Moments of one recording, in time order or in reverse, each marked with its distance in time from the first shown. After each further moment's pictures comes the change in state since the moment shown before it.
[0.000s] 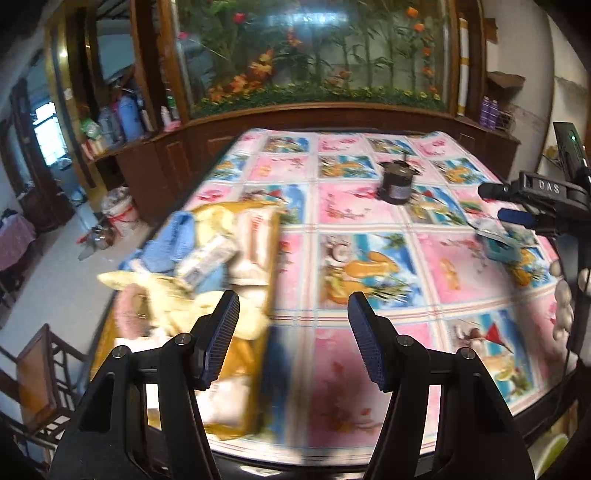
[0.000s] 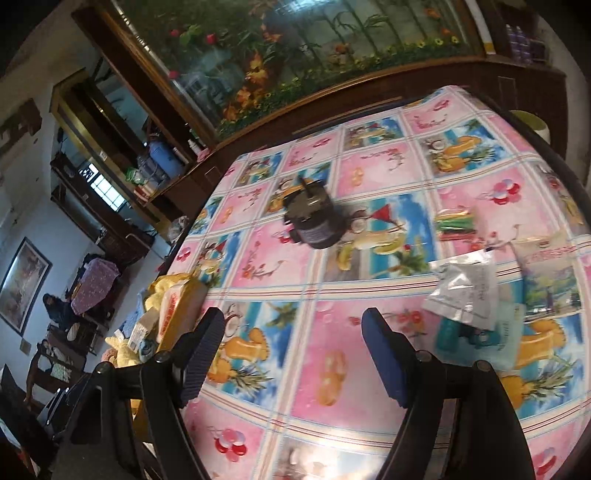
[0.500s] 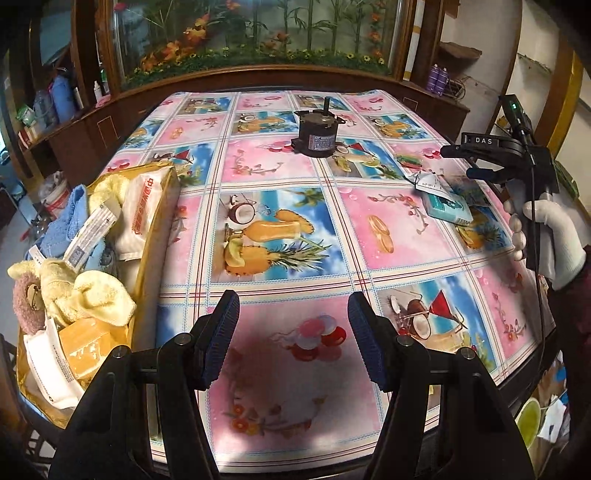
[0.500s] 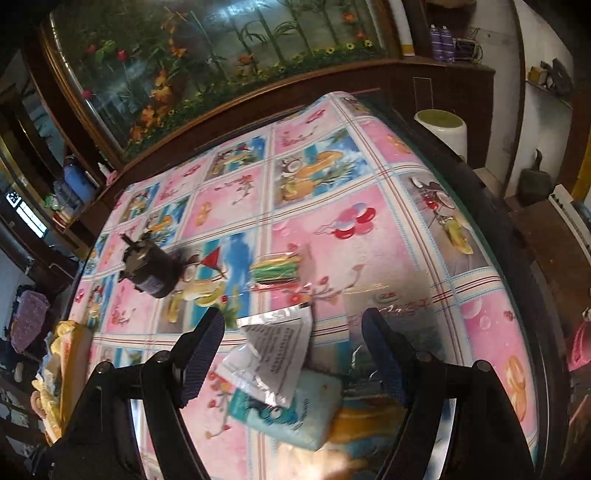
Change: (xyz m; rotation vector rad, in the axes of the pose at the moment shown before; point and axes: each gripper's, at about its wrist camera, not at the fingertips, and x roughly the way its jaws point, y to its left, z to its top) left arm 0.034 -0.049 -0.009 0.054 0.130 -0.215; right arm 0.000 -0.109 0.043 0.082 -0.010 -0.318
